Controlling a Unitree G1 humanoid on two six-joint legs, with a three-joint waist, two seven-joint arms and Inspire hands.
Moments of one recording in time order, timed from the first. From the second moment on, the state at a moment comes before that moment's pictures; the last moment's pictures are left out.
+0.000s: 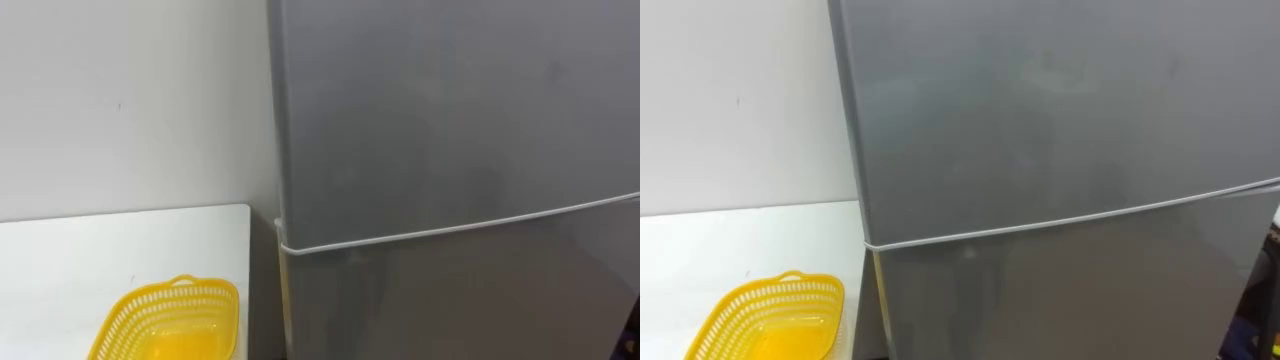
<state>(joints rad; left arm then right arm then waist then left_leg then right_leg) 0.20 0.19 -0.08 1.14 0.32 0.22 -0.14 0.14 -0.20 0.15 1.29 -0.31 0.23 0.20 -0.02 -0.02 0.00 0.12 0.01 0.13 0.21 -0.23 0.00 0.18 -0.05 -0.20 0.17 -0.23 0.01</state>
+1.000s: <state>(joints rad) 0.20 0.19 -0.04 1.12 0.28 0.20 -0.08 0.14 -0.20 0.13 1.29 -0.30 0.23 0.22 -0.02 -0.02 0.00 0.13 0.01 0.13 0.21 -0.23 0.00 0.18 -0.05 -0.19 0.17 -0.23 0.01</state>
